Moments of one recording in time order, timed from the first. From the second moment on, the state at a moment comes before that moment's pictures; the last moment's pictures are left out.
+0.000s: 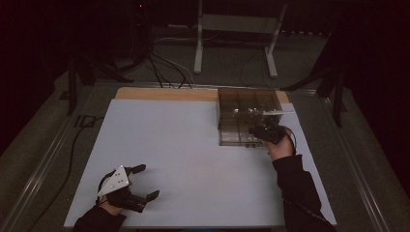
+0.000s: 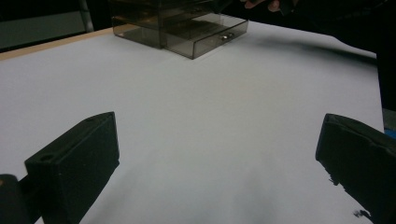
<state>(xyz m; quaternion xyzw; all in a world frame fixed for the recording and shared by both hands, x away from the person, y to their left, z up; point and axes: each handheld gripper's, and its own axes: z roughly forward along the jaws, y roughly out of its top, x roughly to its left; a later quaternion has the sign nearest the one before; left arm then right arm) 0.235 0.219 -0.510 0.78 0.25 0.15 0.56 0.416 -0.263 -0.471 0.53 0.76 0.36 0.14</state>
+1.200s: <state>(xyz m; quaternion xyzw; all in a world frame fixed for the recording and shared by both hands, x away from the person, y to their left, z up) 0.235 0.218 -0.510 0.78 0.25 0.15 0.55 0.371 -0.218 -0.421 0.41 0.80 0.43 0.12</state>
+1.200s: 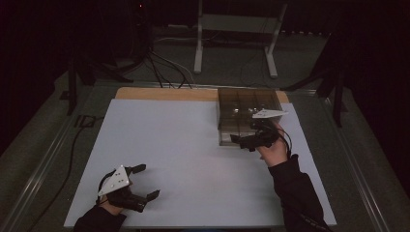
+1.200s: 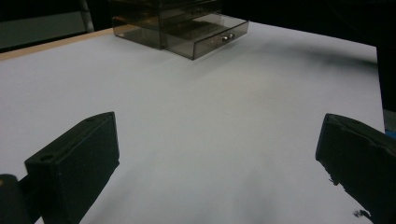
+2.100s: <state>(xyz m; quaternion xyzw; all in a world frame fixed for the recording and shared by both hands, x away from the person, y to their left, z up) 0.235 0.219 -0.510 0.78 0.25 0.15 0.56 0.337 -0.200 -0.449 0.36 0.81 0.45 0.07</state>
